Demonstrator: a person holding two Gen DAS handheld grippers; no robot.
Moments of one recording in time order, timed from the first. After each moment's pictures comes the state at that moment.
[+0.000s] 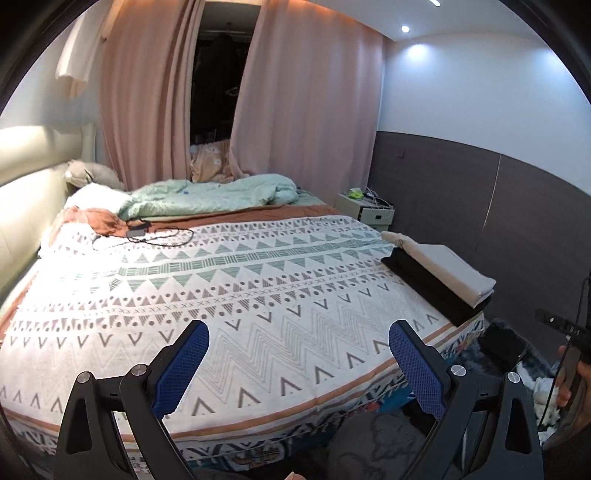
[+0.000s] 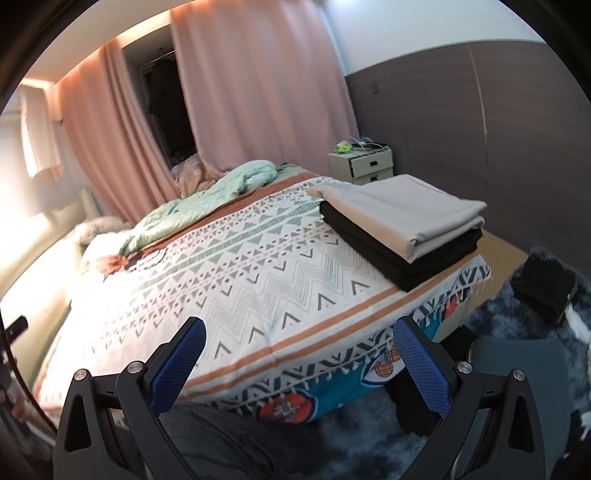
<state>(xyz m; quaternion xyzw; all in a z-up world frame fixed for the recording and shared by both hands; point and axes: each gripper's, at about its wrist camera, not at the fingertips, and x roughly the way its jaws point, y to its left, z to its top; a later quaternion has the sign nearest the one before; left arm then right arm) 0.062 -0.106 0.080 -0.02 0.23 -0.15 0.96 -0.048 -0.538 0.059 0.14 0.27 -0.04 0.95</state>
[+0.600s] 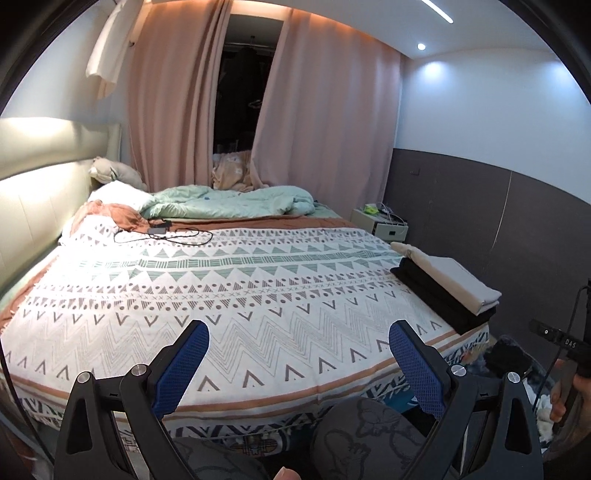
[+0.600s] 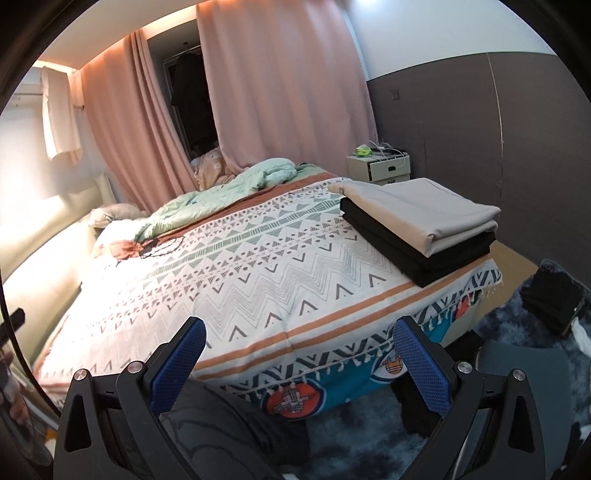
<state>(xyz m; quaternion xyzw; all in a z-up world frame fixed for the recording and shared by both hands) 0.012 -0.096 0.063 -0.05 0.21 -0.11 0.97 -0.067 -0.513 0.043 0.15 0.27 -0.02 0.95</state>
